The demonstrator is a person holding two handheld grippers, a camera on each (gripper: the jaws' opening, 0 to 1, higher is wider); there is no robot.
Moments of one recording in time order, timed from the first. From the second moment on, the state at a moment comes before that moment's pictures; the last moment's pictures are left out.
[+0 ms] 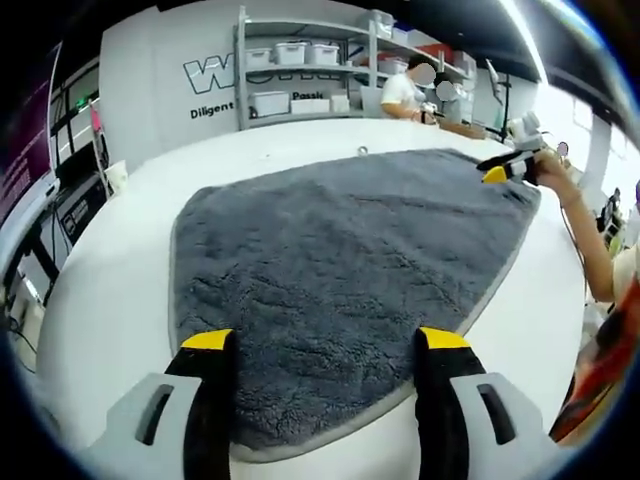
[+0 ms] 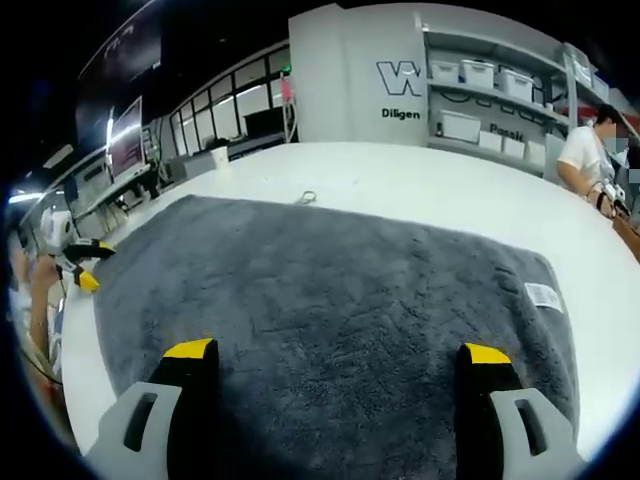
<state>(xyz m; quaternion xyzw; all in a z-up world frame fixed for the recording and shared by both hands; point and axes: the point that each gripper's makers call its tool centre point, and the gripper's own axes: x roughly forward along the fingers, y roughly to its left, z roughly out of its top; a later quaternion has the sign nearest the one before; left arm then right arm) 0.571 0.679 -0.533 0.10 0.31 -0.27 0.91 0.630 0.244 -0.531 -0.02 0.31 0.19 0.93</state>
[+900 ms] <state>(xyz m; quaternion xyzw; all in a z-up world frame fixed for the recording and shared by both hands) 0.602 0.685 -0.484 0.08 0.24 -0.26 0.93 0.630 0.246 -0.531 -0.02 0.31 0.19 0.93</state>
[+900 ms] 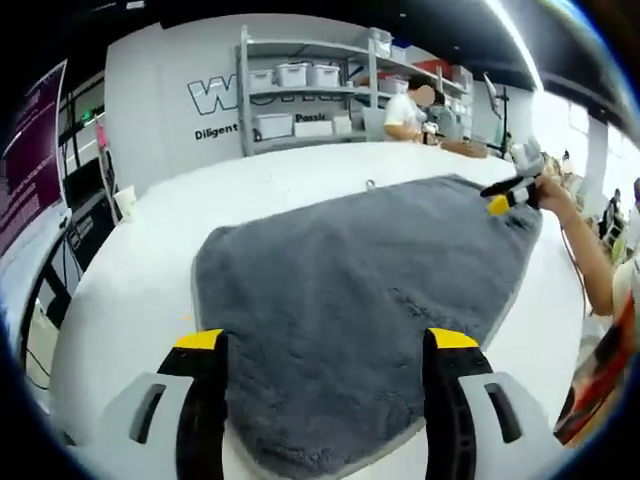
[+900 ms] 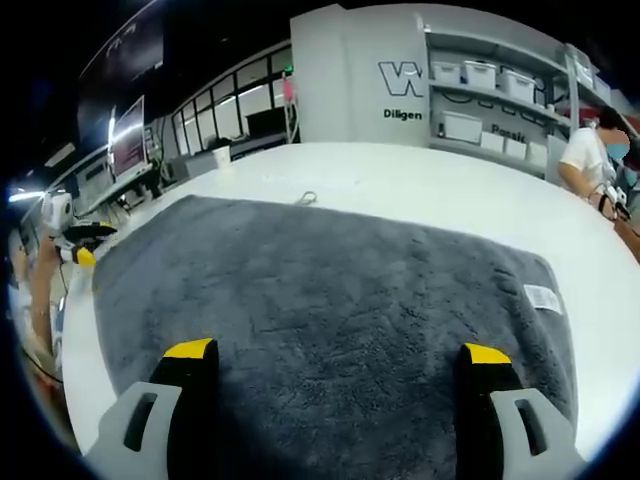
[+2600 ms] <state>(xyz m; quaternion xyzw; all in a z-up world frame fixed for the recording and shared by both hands) 0.835 0.757 -0.514 0.06 0.23 -0.15 0.96 0.633 0.249 -0.538 -0.05 0.32 0.20 0.93</state>
